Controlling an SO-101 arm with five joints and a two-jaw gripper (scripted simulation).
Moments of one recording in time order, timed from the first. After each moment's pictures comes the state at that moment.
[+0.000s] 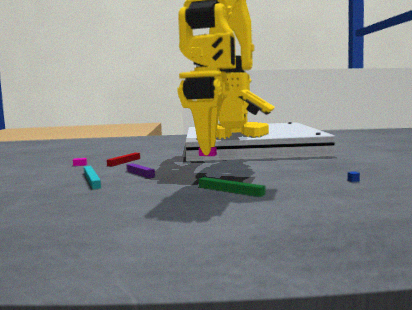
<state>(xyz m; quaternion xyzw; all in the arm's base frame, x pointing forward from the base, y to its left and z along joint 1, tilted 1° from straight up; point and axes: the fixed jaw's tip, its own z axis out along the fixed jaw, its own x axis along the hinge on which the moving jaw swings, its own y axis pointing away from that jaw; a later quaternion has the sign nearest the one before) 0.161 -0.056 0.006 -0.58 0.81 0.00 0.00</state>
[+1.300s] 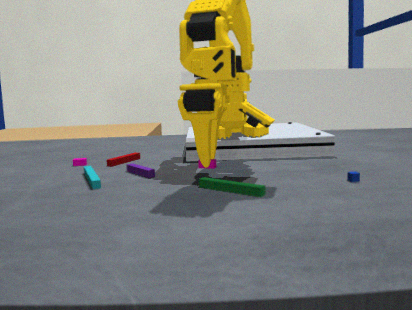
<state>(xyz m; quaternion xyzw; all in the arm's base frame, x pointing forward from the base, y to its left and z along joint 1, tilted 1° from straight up) 0.164 -0.057 -0.009 -0.58 0.81 -0.01 0.01</state>
